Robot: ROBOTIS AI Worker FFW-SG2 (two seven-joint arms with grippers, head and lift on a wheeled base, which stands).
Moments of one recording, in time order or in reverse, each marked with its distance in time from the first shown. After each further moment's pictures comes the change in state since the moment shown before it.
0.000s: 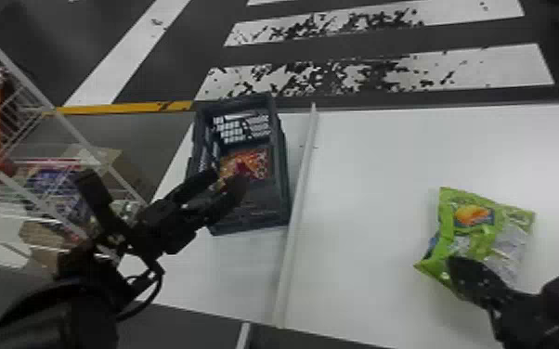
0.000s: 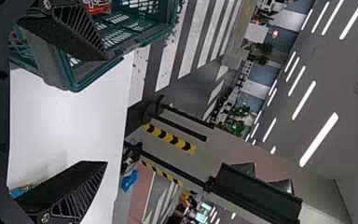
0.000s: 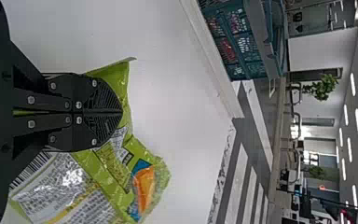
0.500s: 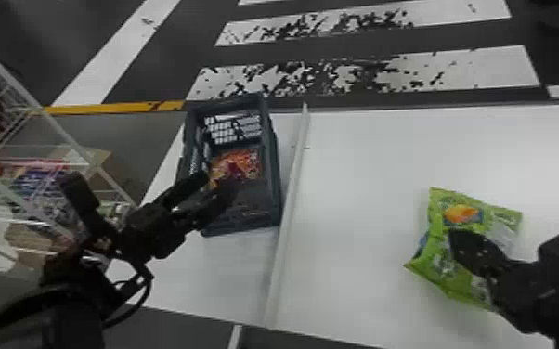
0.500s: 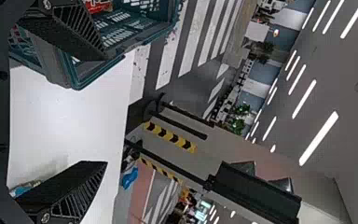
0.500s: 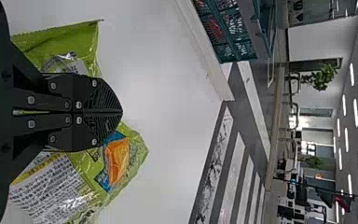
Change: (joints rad) left arm 0.010 0.000 0.006 -0.004 0.012 0.001 -0.006; right arm -0.084 0.002 -0.023 -0.029 -0.008 0.104 -0.003
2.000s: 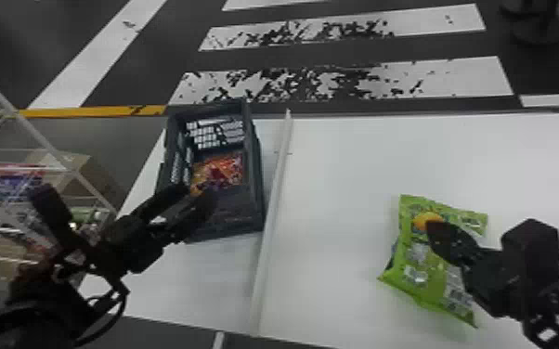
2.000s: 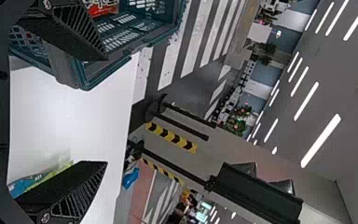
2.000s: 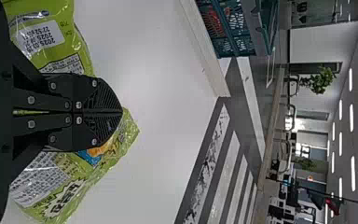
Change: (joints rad) left arm 0.022 0.000 0.009 -0.004 0.012 -0.001 -0.003; right arm -0.054 0.001 0.017 0.030 0.044 -0.009 0.002
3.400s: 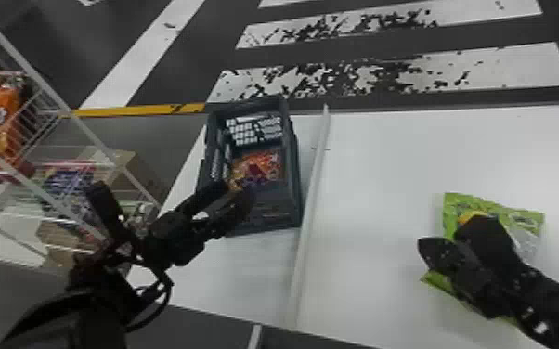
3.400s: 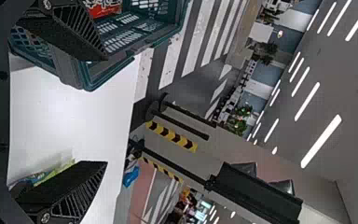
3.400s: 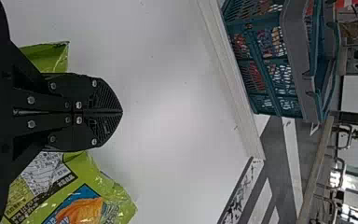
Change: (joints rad) left arm 0.003 0.000 0.007 0.008 0.003 0.000 -0.012; right arm -0.171 -0.001 0.240 0.083 0.152 0.236 0.025
